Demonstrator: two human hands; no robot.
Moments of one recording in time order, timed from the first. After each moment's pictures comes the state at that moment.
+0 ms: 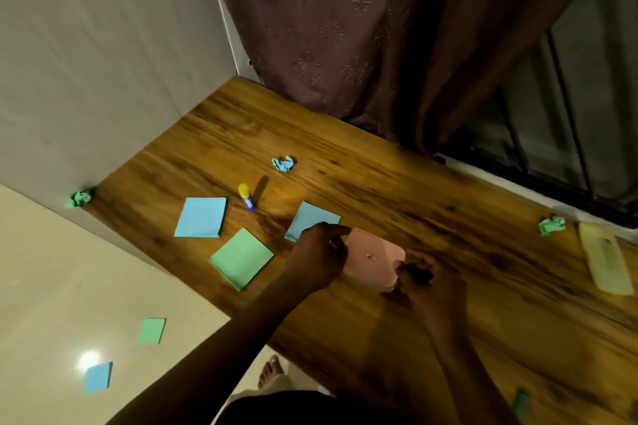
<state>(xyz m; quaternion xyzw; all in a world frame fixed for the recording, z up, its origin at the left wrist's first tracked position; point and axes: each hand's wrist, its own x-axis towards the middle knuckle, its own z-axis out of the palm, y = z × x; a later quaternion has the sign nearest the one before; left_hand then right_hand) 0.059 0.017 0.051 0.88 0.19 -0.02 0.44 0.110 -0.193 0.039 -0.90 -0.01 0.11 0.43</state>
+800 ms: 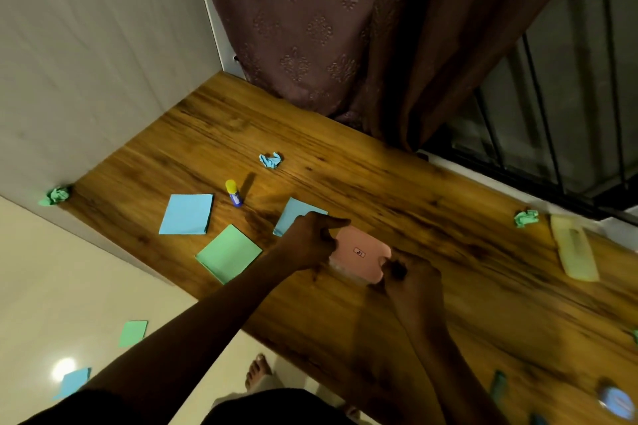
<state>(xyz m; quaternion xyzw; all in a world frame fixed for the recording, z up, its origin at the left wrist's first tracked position) 0.077 0.047 0.040 0.88 0.13 -0.08 0.44 0.096 -0.177 0.033 -0.94 -0.06 0.09 0.33</state>
